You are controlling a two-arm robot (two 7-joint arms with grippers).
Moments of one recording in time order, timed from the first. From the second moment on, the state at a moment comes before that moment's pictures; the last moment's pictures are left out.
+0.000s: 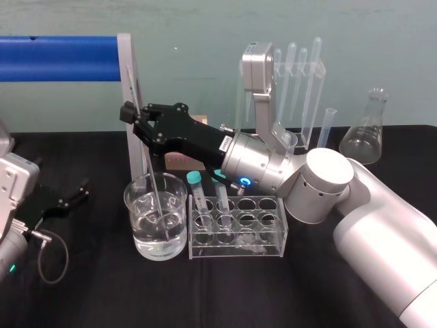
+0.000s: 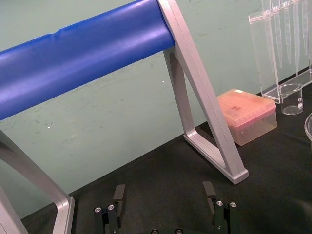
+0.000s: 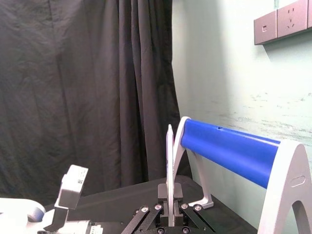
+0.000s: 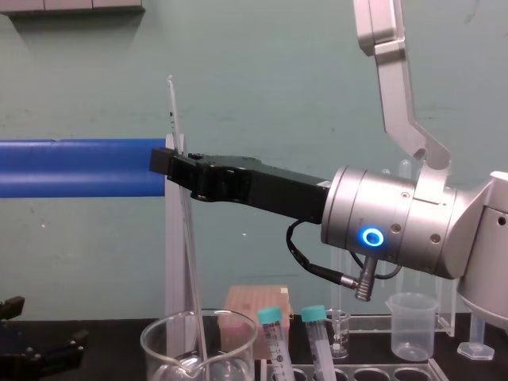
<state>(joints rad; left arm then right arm) -0.20 0.60 0.45 -1.41 -0.25 -0.12 0.03 0.61 0.20 -0.61 -1.21 0.61 -0.09 0.70</state>
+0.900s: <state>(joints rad) -0.20 0.60 0.45 -1.41 -0.25 -0.12 0.03 0.64 0.27 -0.53 -1.45 0.71 -0.02 0.68</state>
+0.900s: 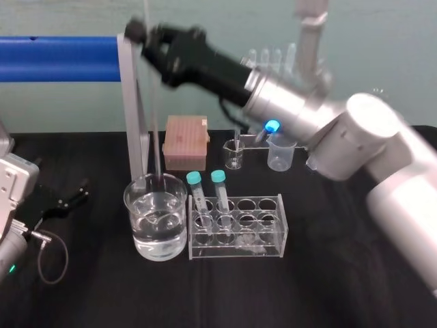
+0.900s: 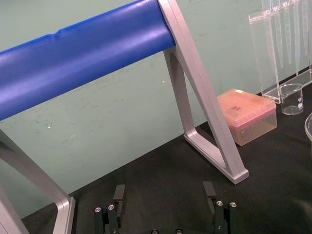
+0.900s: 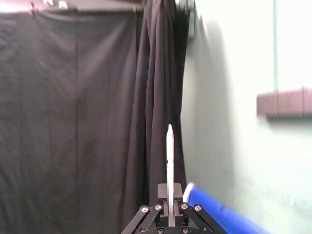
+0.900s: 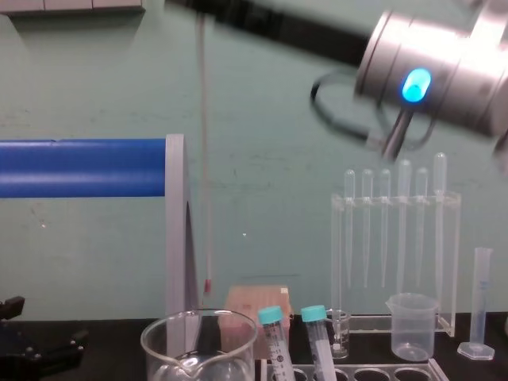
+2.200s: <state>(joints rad) -0.20 0.60 0.45 -1.41 -0.25 -0.12 0.03 0.38 0.54 -0.43 -1.64 0.73 -0.03 0.54</state>
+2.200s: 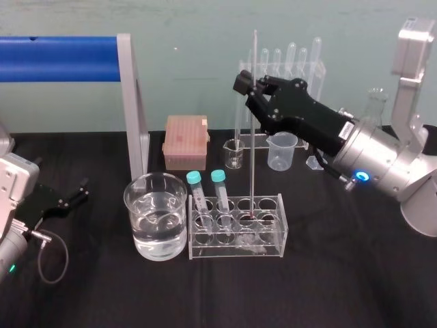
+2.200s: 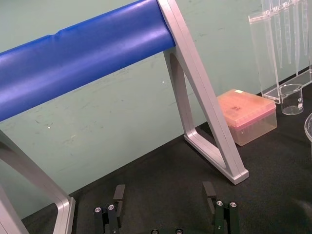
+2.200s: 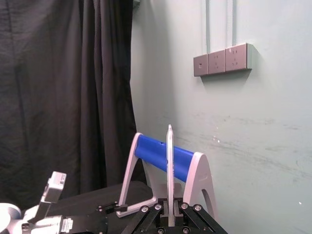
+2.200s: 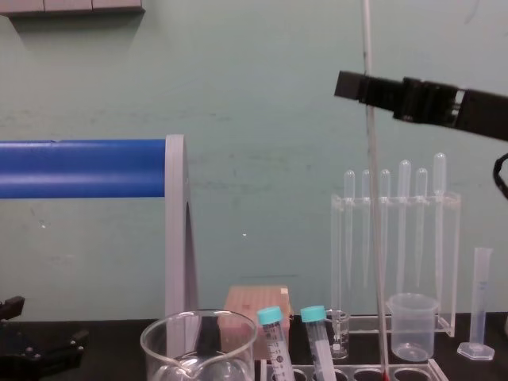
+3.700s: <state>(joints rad) -0.20 0.60 0.45 -1.41 -0.25 -0.12 0.03 0.41 0.43 -0.48 -1.45 0.59 0.00 0.54</state>
